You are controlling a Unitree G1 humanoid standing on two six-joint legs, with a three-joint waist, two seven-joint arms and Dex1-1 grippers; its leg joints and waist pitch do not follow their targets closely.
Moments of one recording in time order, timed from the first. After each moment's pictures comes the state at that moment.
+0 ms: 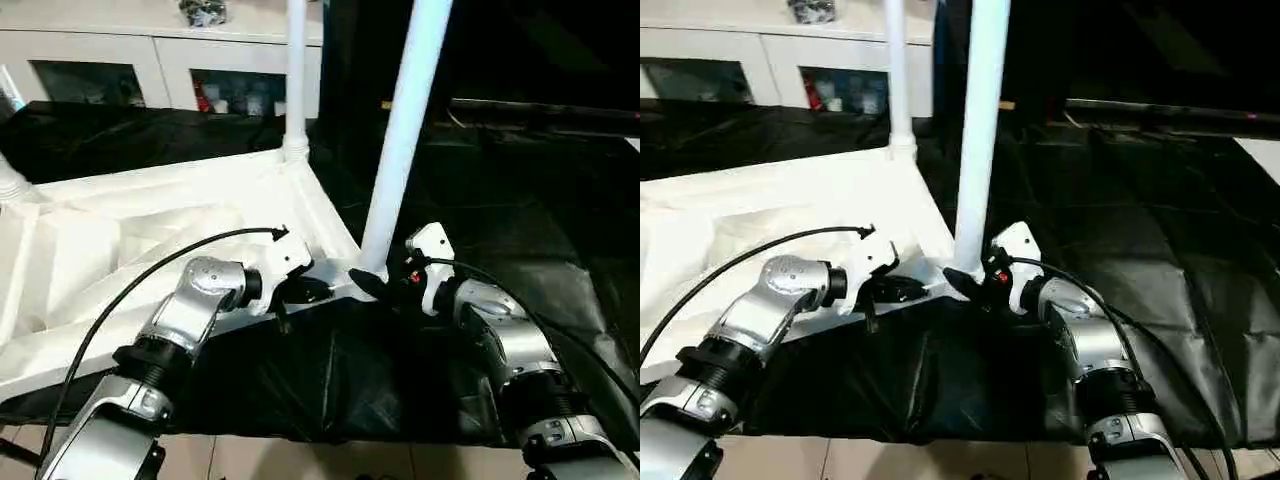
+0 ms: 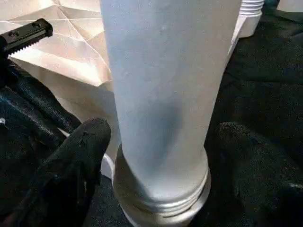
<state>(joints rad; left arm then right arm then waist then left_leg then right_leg) -0.60 0.31 -0.28 0.56 0.02 0.14 -1.02 -0.48 -0.22 0.05 0.56 0.12 0.11 0.79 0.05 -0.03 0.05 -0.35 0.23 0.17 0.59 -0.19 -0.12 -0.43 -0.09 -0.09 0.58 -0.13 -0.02</state>
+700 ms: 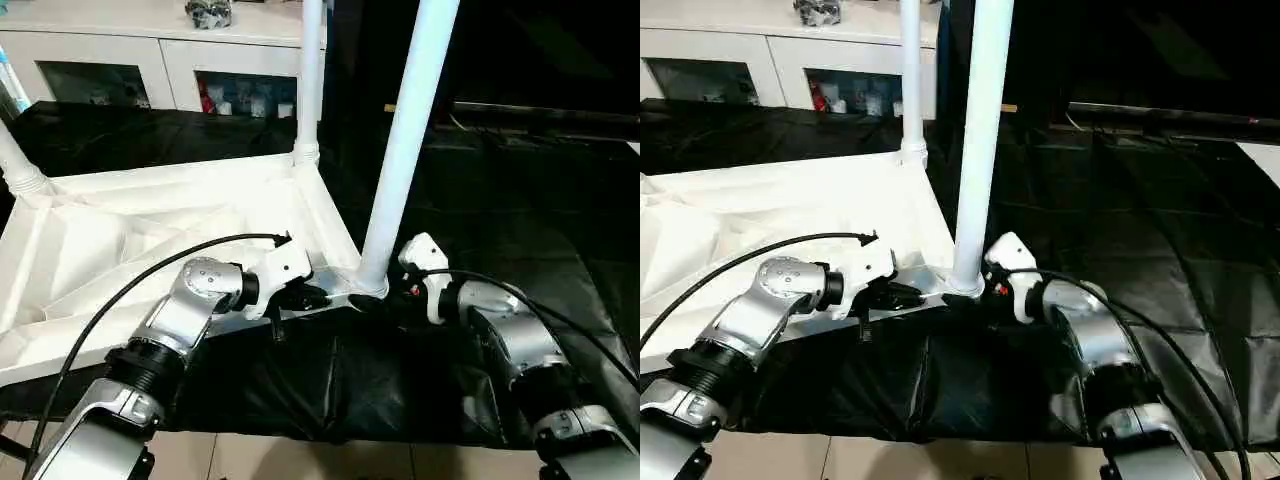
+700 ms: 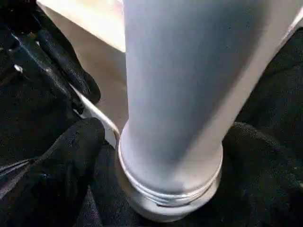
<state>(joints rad) -0.59 0.35 -0.31 0.52 0.03 0.14 -1.07 -0.51 -0.29 0.14 0.61 0.07 0.08 0.93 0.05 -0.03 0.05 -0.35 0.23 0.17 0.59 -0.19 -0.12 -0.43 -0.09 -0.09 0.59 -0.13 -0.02</state>
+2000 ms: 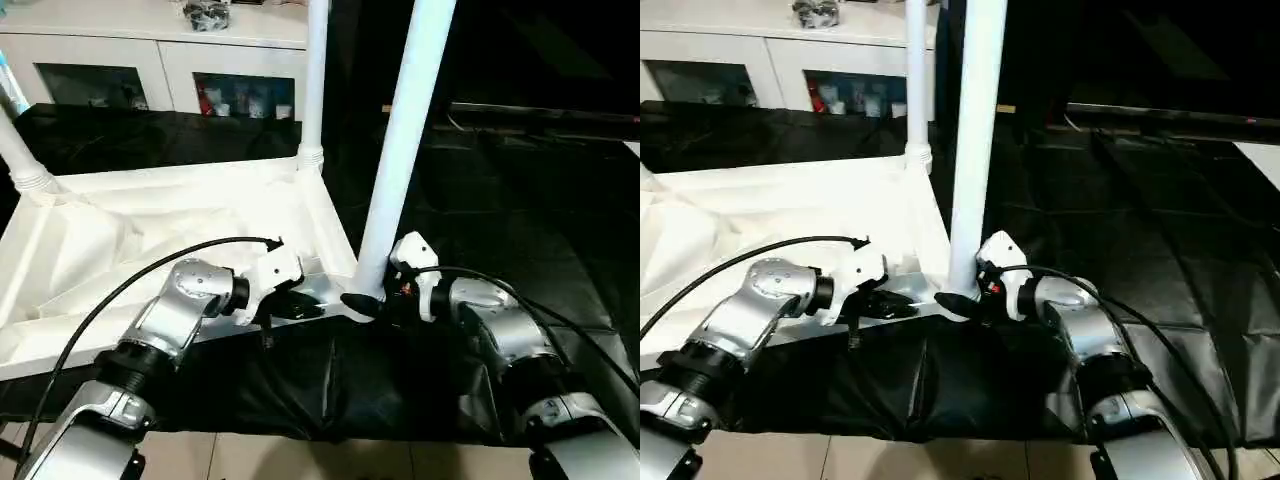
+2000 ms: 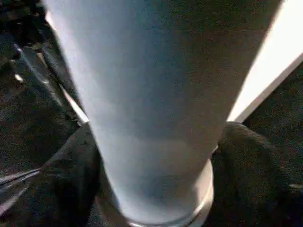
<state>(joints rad) -0.57 0.38 -0.31 0.51 0.01 0.15 -1.14 -0.58 -0.25 0.15 0.75 0.08 0.03 0.99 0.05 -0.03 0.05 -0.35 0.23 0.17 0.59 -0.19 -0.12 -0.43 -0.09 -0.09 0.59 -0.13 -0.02</state>
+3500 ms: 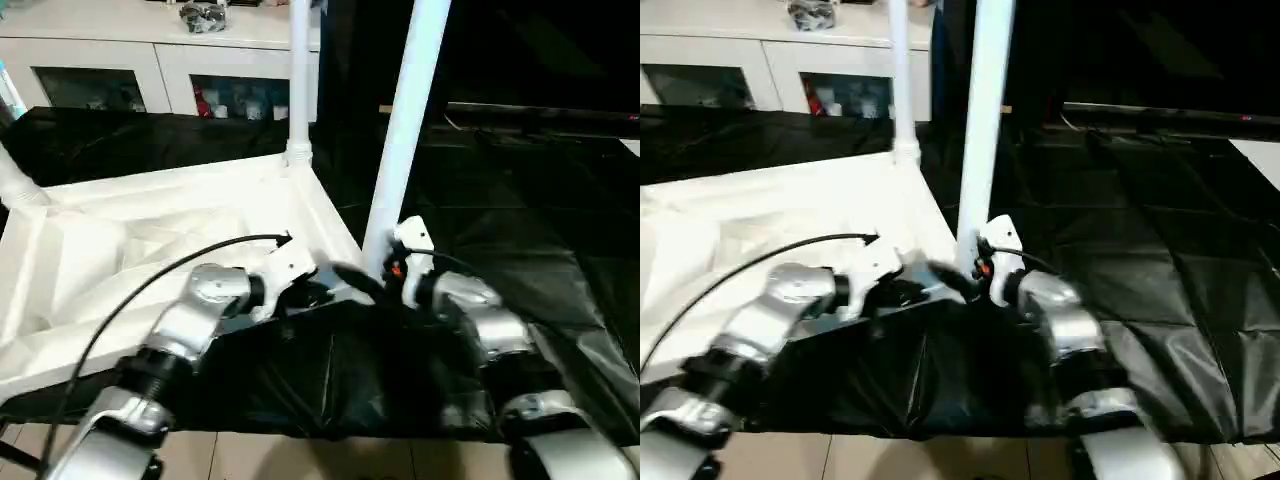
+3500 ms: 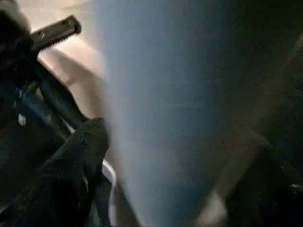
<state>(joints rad) -0.54 0.33 -0.29 0.46 0.03 0.17 -1.07 -0.58 -0.26 0.10 0.70 0.12 0.08 1.01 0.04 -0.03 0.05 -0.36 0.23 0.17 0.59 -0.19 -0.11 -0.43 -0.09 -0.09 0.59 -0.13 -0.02</state>
